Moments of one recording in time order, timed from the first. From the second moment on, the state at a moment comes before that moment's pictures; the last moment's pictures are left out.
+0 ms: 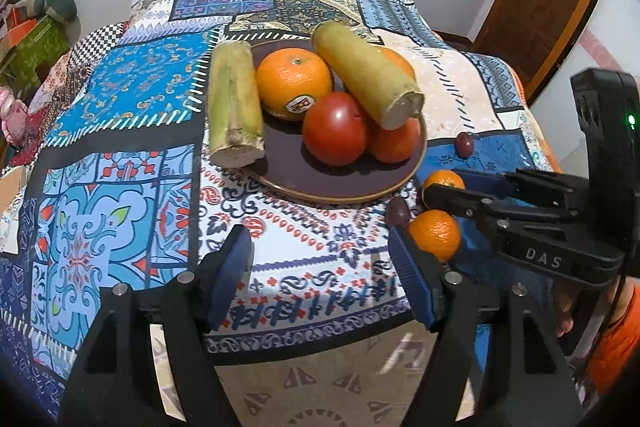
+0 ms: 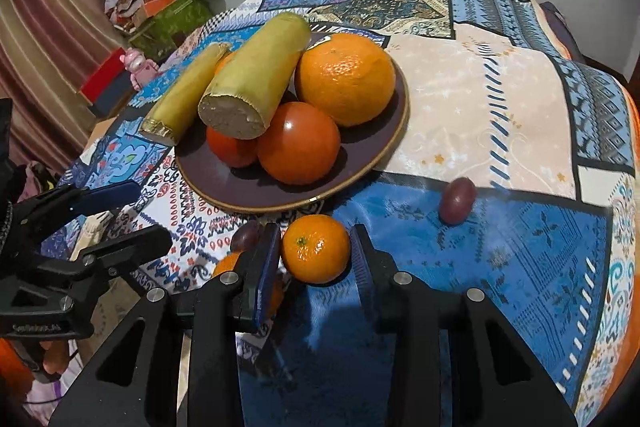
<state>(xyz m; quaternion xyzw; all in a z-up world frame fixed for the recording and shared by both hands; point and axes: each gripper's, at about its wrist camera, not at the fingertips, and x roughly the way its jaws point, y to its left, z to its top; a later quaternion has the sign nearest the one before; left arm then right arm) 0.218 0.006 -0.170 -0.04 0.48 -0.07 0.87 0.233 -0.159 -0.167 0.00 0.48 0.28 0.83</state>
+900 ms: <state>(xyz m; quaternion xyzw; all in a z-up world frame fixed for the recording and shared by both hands) 0.231 -0.056 -0.193 -0.07 0.51 -0.13 0.85 0.205 -0.203 -0.150 0.03 0.45 0.28 0.85</state>
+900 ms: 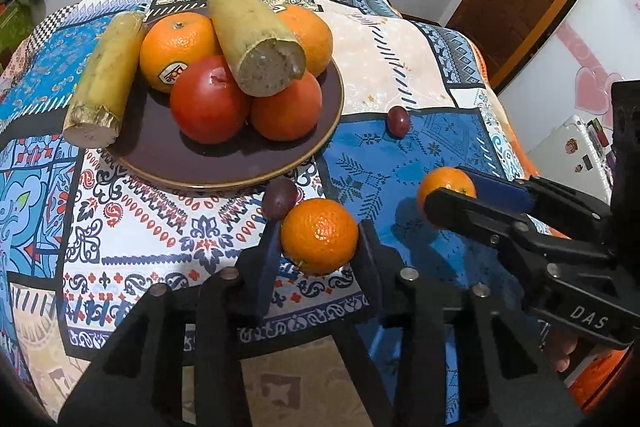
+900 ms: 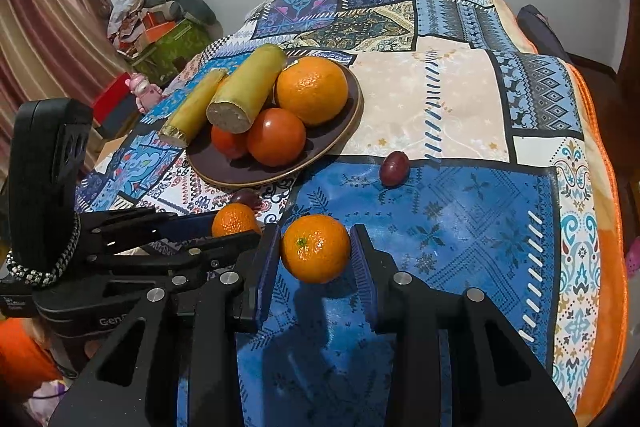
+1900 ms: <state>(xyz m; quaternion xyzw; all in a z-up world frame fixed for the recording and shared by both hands) 0.256 0.020 -0.153 -0.08 0.45 -0.05 0.89 0.250 -0.170 -0.128 0.02 0.42 0.27 0.87</state>
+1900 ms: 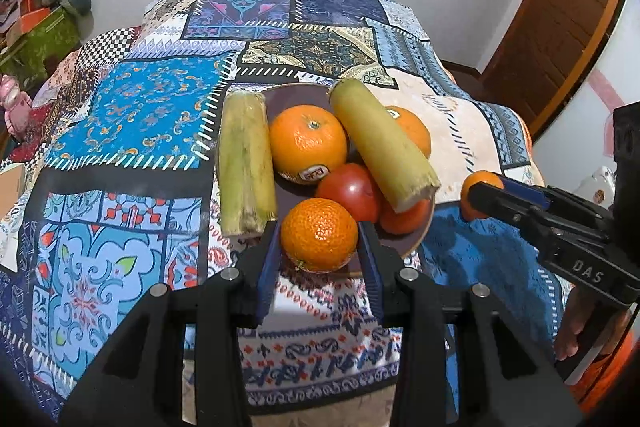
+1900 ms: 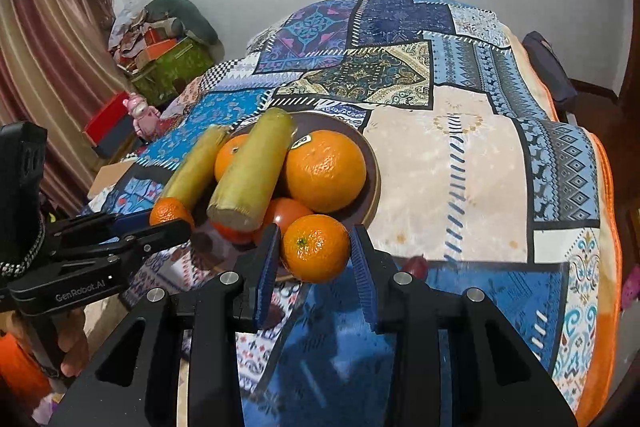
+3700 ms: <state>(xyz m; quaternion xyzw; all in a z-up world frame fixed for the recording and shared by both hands) 0.368 0.037 -0.133 -0.06 0.43 -0.05 0.90 0.347 -0.112 -0.117 -0.01 0.41 0.29 0.87</state>
